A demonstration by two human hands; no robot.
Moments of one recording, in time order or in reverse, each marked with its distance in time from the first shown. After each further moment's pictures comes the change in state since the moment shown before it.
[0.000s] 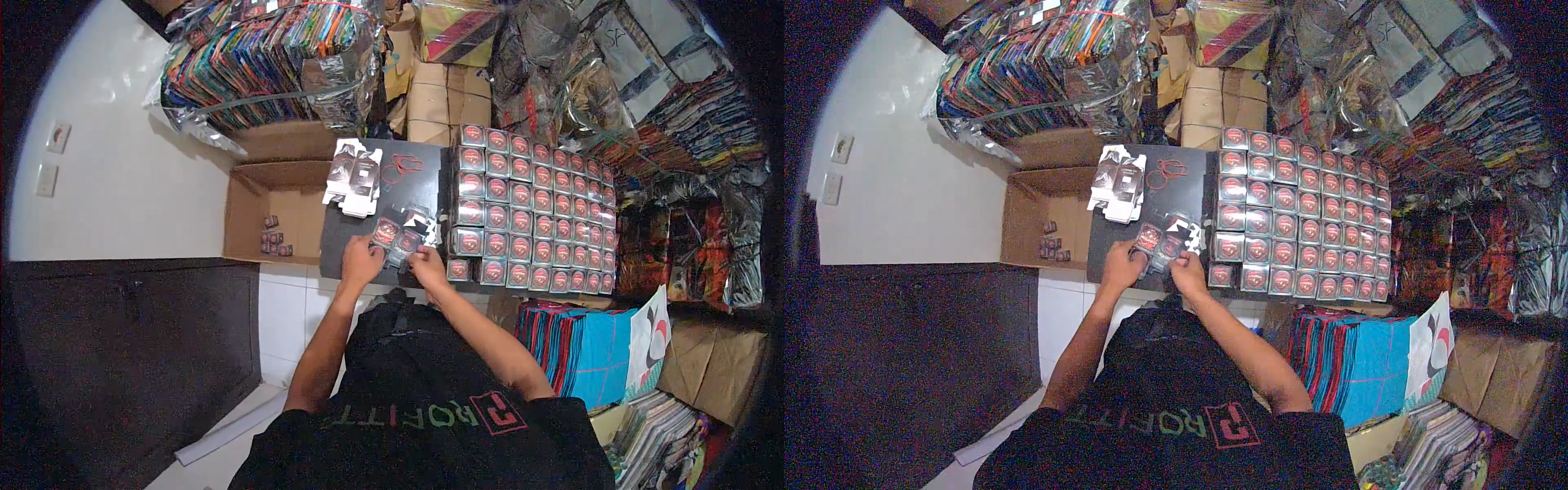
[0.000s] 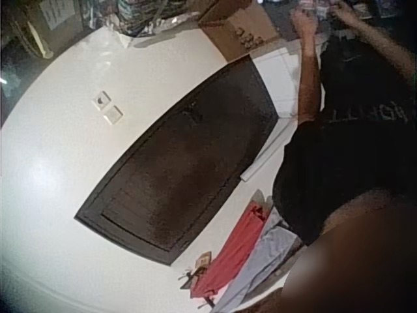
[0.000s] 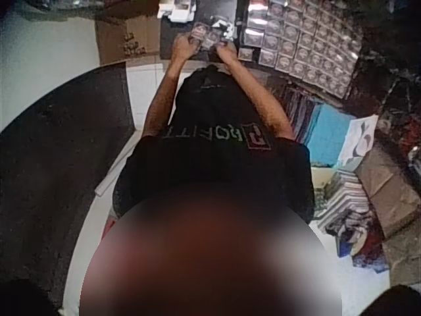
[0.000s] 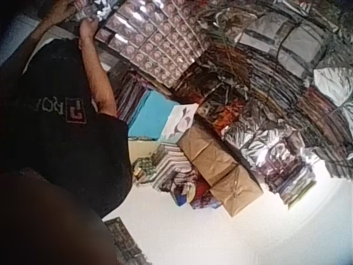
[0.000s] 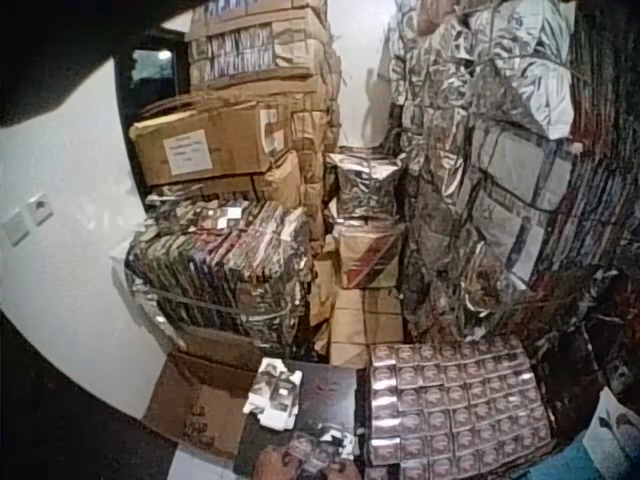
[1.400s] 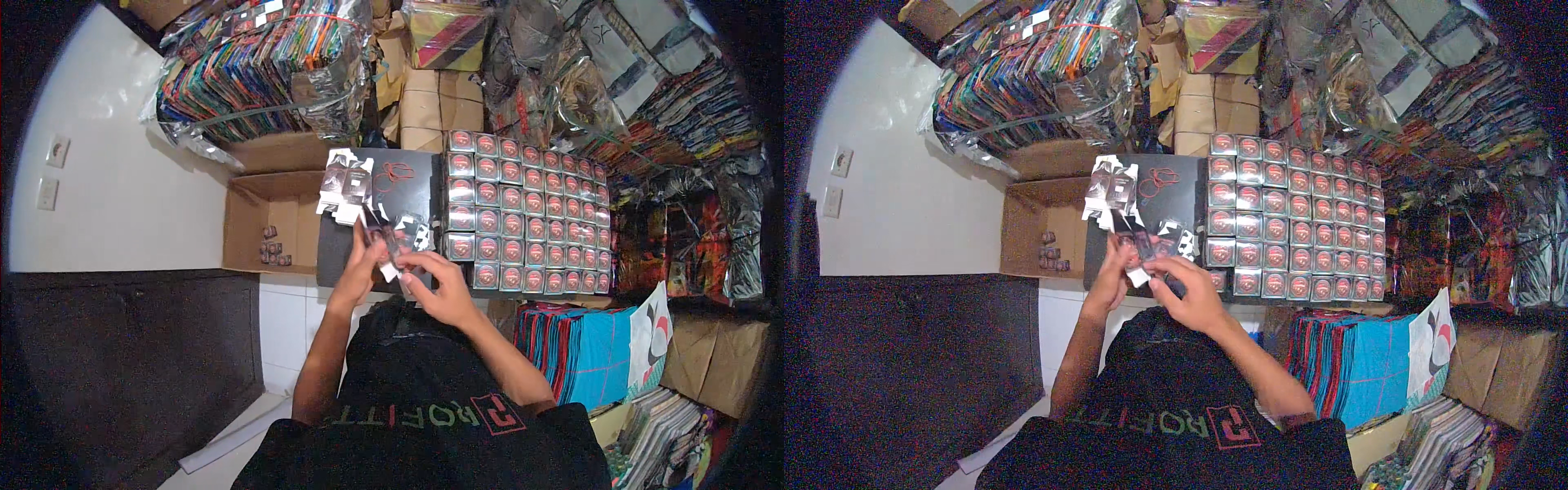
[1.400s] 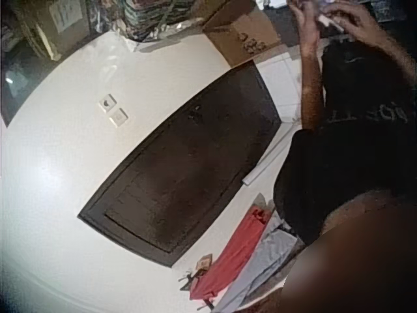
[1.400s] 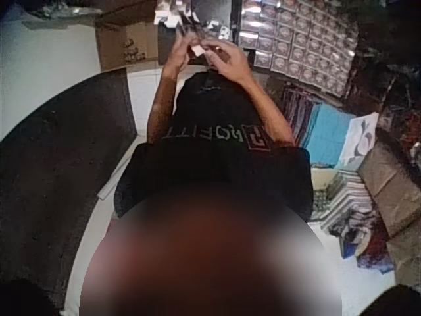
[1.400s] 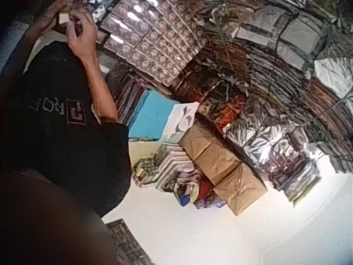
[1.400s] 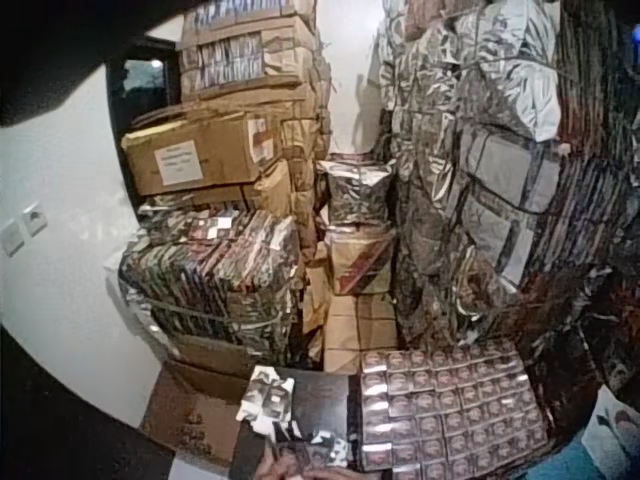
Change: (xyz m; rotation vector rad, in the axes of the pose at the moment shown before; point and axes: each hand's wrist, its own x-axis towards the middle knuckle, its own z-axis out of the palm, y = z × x) left_hand -0.012 0.088 -0.055 -1.300 -0.297 -0.120; right_hand -0.151 -0.171 -0.061 -0.211 -0.274 -0.865
